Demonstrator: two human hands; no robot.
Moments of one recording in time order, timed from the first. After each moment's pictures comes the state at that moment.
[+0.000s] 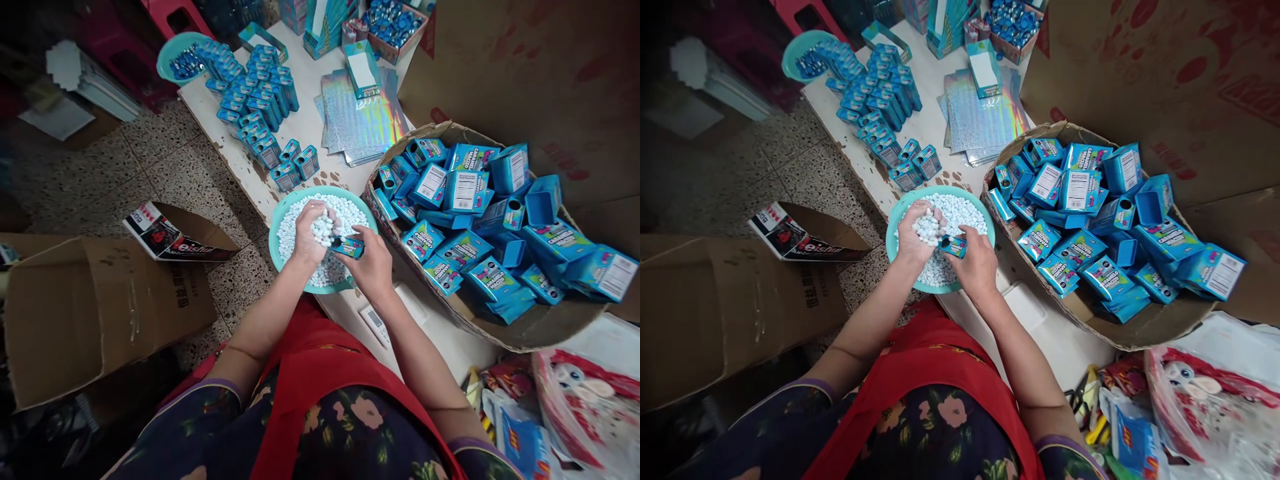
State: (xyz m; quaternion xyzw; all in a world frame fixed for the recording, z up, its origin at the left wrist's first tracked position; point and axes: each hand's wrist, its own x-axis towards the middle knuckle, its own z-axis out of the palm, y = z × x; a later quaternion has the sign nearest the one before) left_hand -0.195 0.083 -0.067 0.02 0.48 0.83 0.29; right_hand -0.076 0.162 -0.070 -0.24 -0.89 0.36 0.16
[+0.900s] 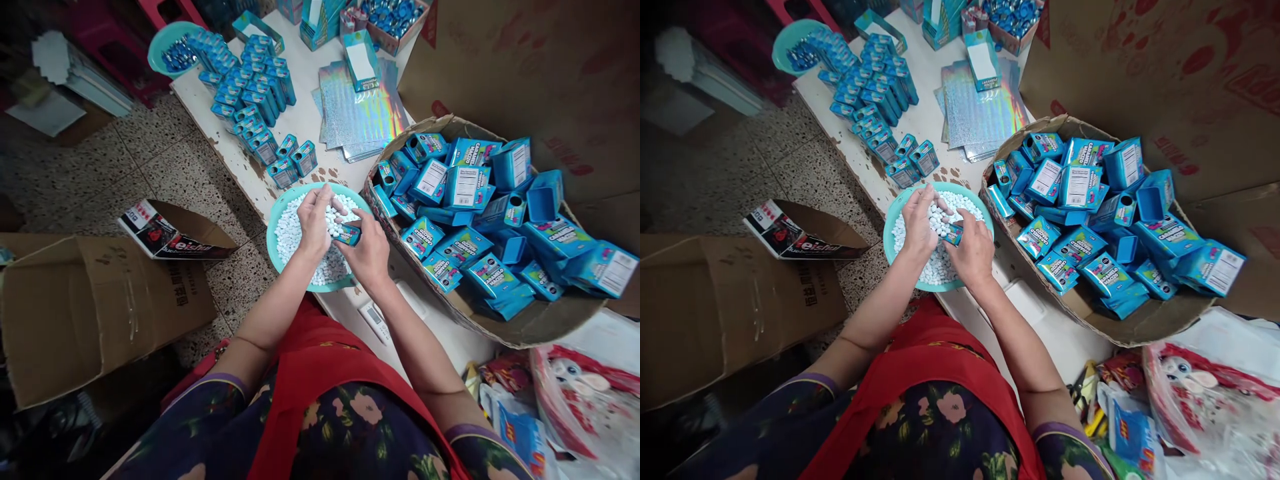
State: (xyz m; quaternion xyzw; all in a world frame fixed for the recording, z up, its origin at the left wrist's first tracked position) left_hand -0.198 0.112 -0.070 0.04 0.52 0.83 0.19; right_hand -0.097 0.165 -0.071 -0.24 -0.90 0.33 0.18
